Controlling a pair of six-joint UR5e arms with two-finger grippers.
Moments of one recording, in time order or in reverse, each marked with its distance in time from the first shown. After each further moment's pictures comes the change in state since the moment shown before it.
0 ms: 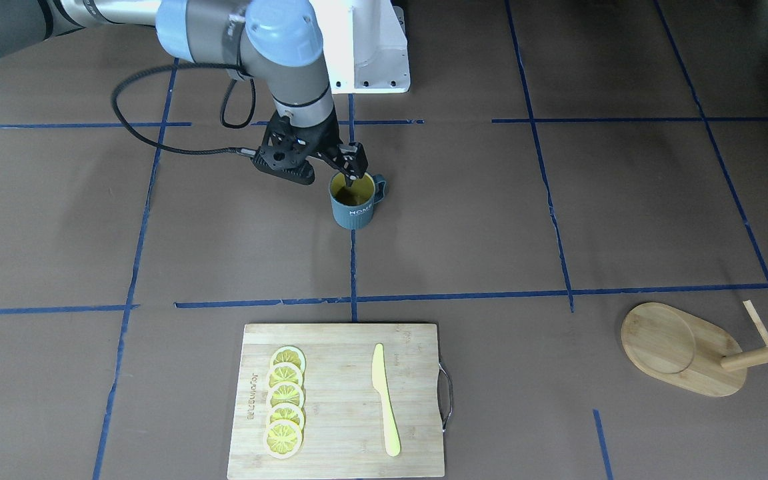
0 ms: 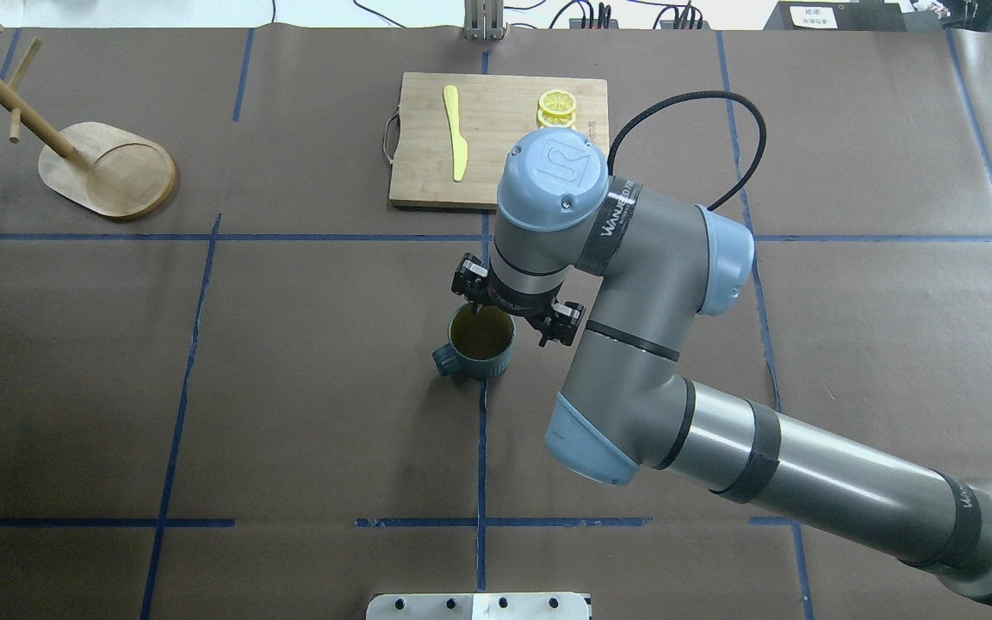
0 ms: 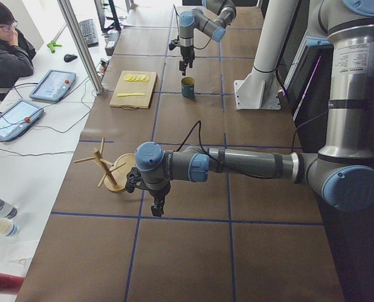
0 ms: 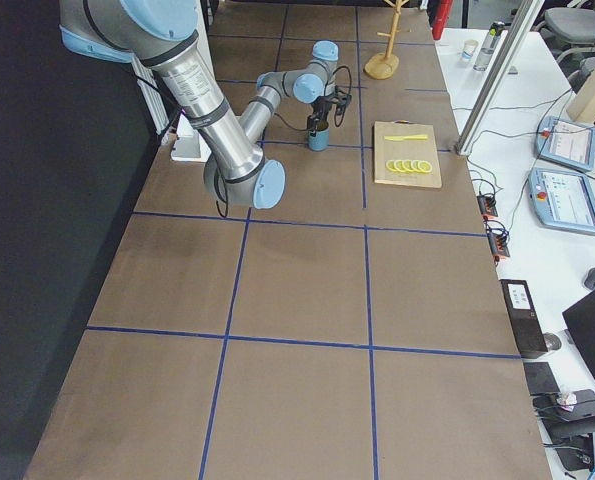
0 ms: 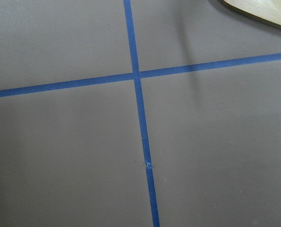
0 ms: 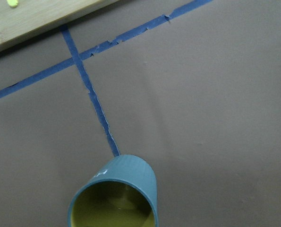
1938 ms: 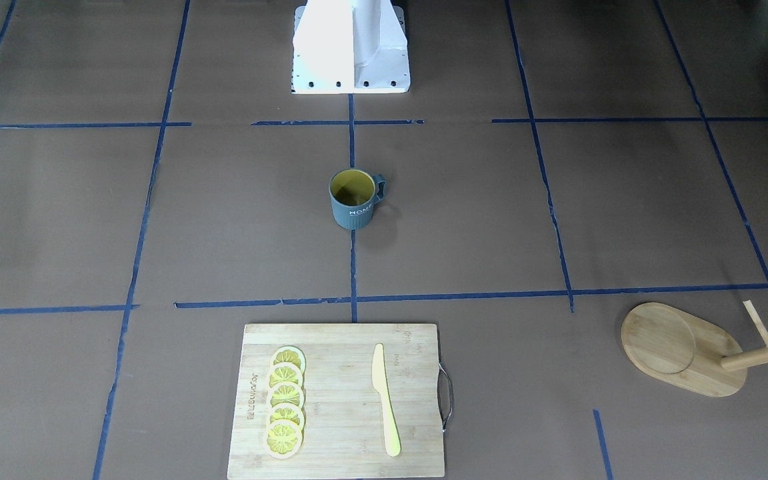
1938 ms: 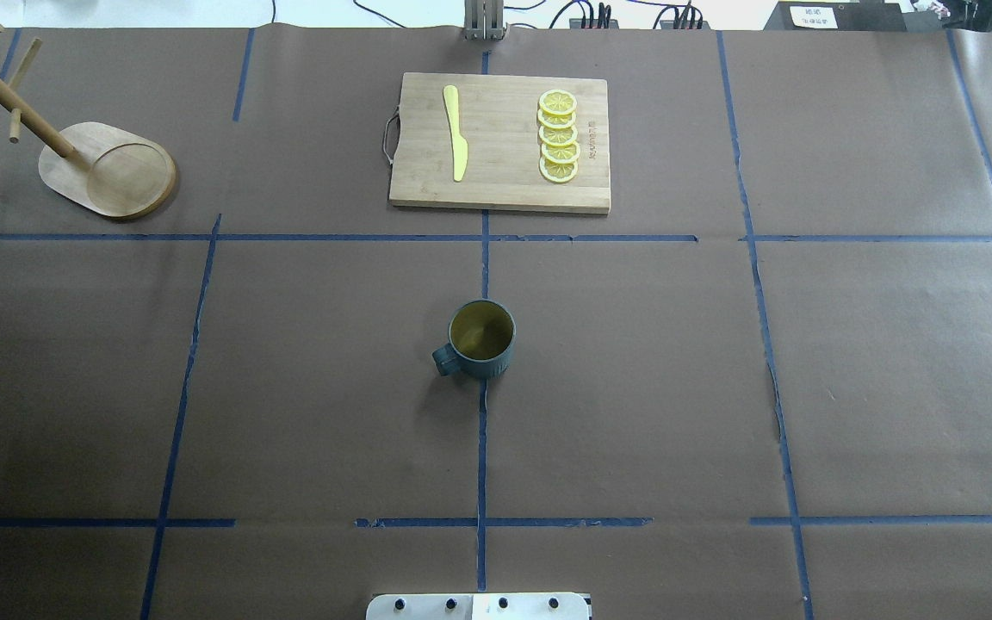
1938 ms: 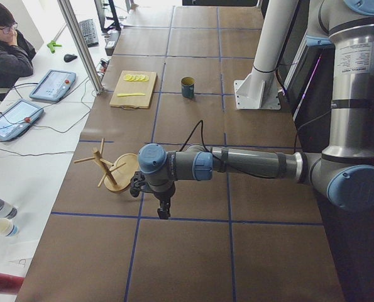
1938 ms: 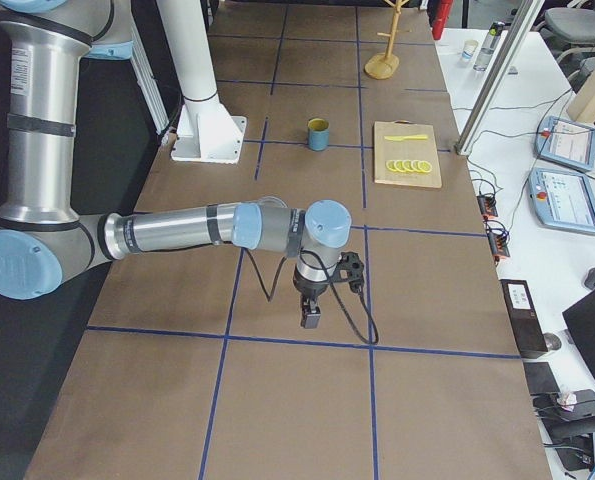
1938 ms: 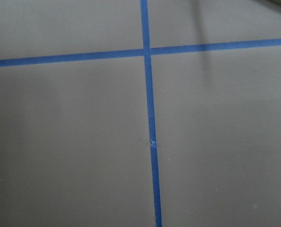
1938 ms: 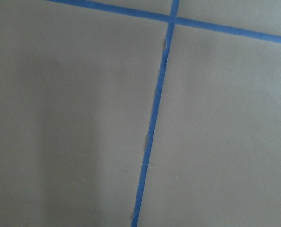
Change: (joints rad) left arm -0.008 0.021 -0.024 0.073 0.007 -0.005; right arm 0.950 -0.925 0.101 -0.052 0.295 -1.734
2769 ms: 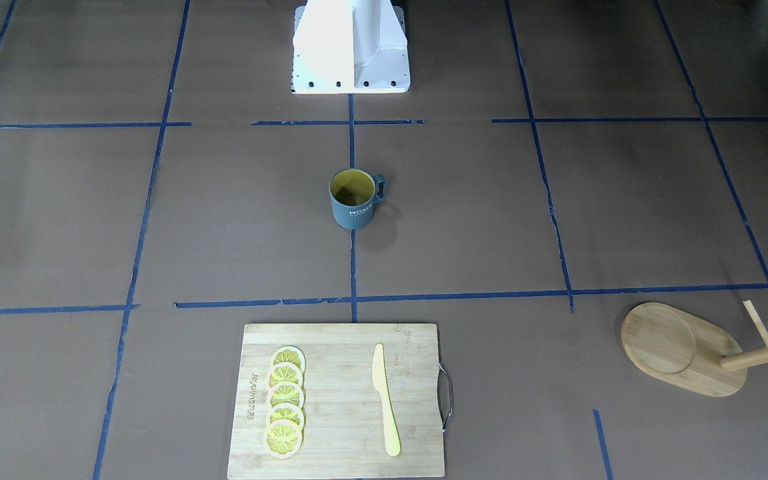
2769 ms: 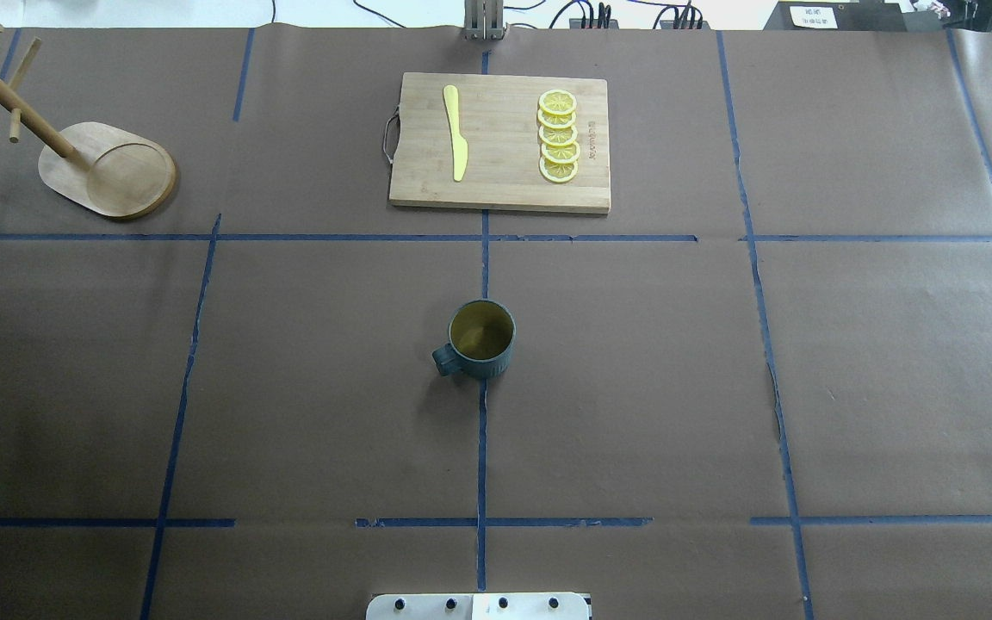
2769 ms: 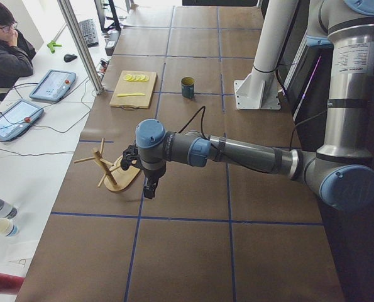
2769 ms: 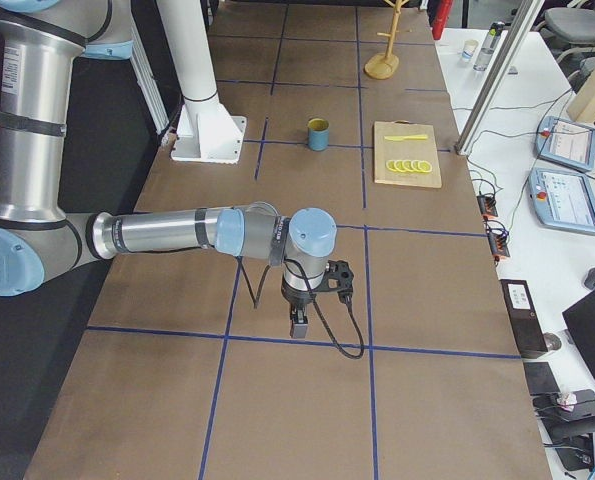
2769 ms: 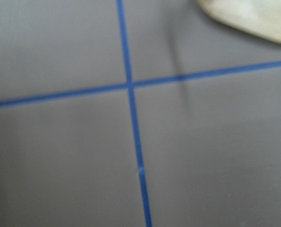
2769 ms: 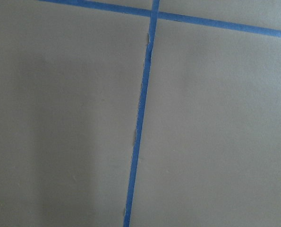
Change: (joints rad) left arm 0.003 -0.041 -0.082 -0.117 -0.007 0.000; right arm 0.020 -0.009 0.017 0.019 -0.011 0.026
